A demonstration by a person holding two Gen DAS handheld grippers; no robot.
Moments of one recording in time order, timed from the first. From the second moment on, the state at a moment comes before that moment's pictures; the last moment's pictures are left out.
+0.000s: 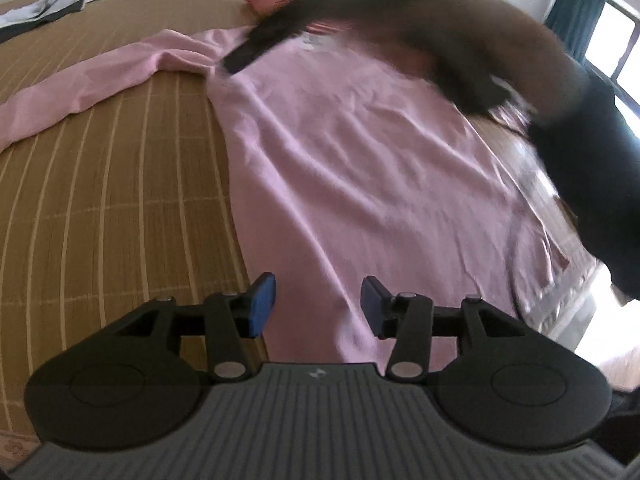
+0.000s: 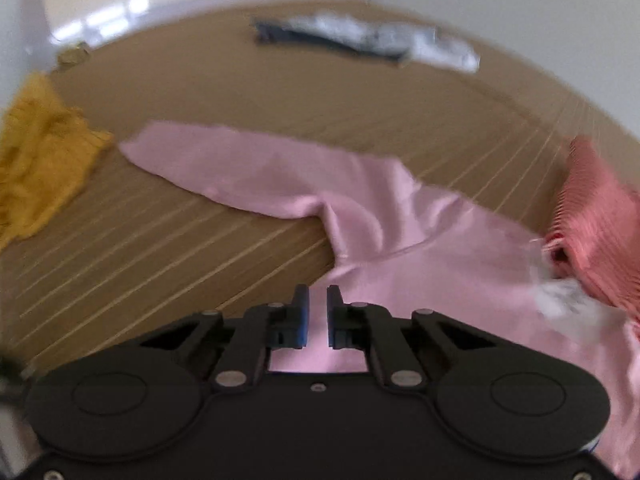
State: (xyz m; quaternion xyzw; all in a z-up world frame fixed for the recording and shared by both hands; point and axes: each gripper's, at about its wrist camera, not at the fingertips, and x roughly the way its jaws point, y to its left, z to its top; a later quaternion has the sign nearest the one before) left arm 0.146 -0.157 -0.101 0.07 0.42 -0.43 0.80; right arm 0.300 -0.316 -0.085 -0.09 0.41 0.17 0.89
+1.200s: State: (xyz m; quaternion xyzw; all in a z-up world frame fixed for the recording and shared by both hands) left arm 0.116 -0.202 -0.100 0.20 0.39 -0.38 0.81; right arm 0.004 -0.430 -0.121 -0.12 0.45 0.10 0.88
